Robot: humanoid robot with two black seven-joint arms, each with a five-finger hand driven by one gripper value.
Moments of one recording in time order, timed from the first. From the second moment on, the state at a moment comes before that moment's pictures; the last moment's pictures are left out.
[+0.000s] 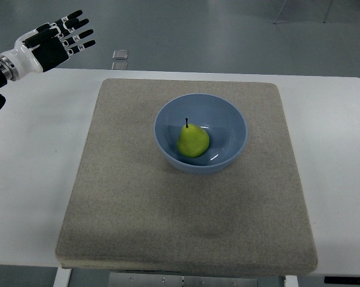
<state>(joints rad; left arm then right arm) -0.98 0.53 -0.58 -0.54 -0.30 -0.61 0.16 0.02 0.00 -0.09 0.15 -0.03 -0.09 0.00</state>
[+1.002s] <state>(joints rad) -0.97 0.51 -0.58 -0.55 -0.29 -0.61 0.16 0.02 0.00 -0.09 0.16 -0.03 -0.09 0.00</state>
